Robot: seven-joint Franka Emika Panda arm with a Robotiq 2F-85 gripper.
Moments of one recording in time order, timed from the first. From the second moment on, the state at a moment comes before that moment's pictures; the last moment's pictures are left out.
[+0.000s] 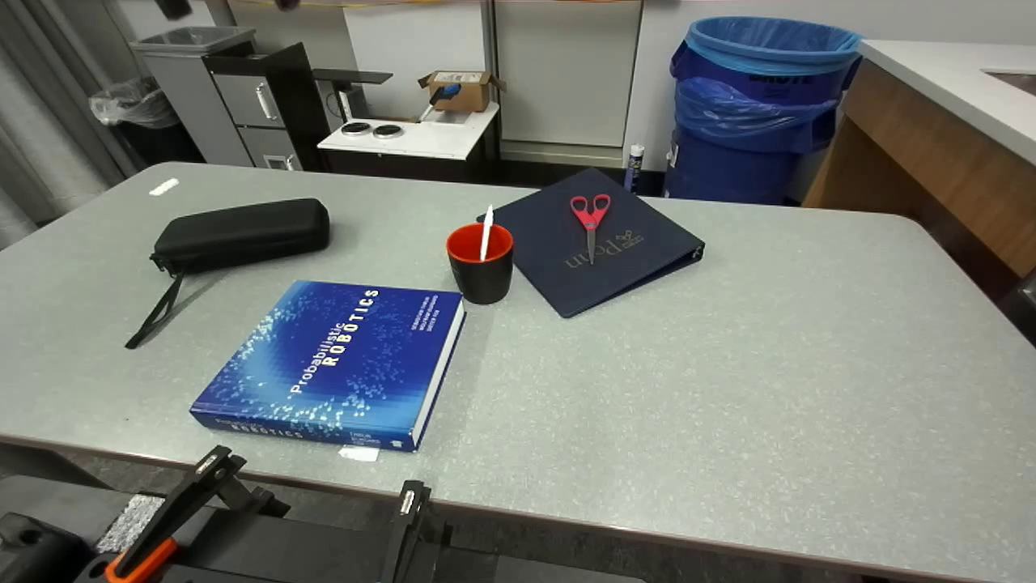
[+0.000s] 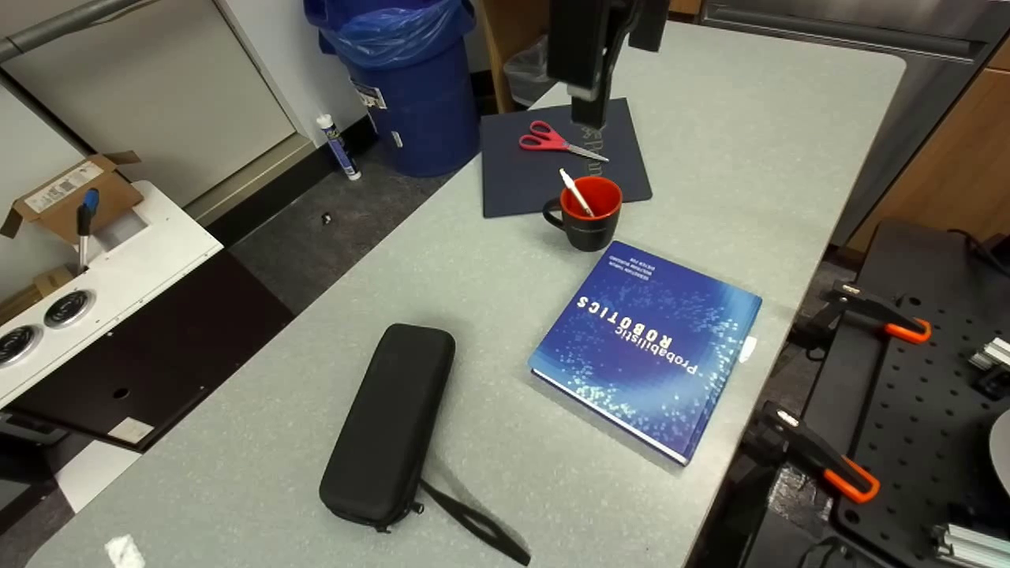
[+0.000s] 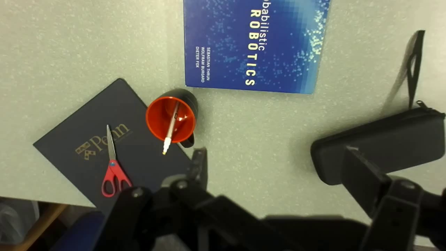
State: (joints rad) arm 0.04 -0.39 0.12 -2.44 -0.06 2.15 0.11
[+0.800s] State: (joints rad) arm -0.02 -0.07 0.04 -2.35 -0.09 2.26 0.12
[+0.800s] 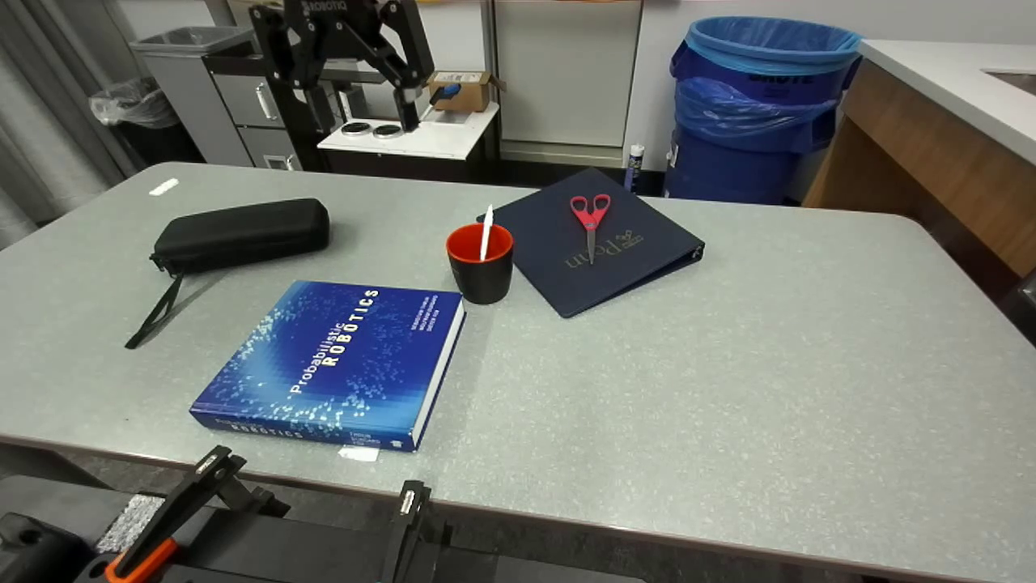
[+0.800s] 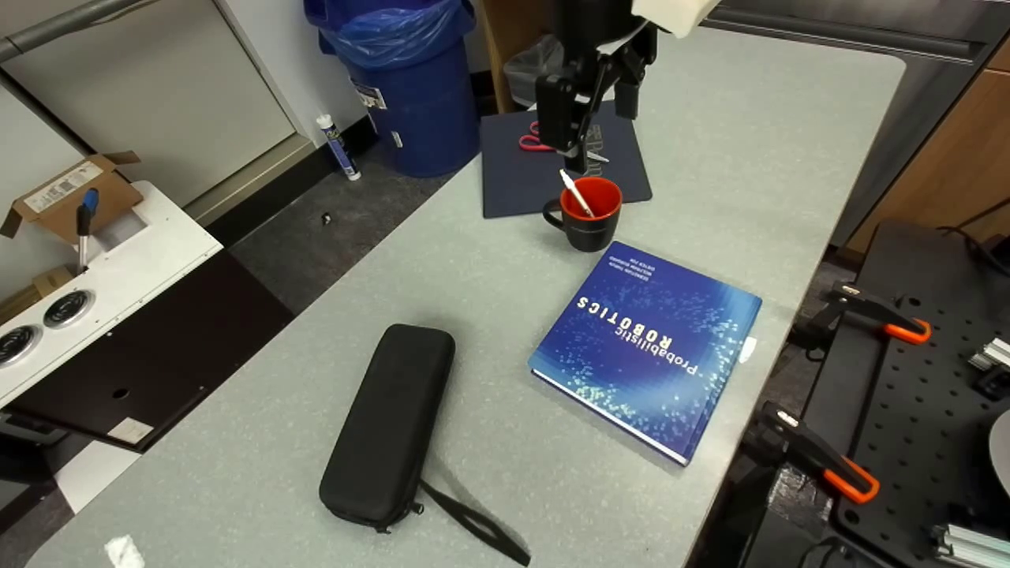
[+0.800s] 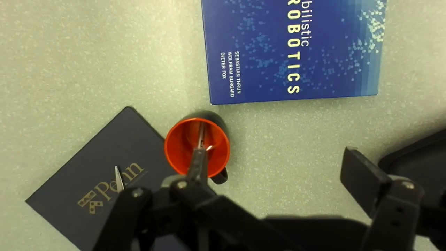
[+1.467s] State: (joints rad) arm -0.02 0.19 -0.03 -2.21 -0.16 2.29 0.23
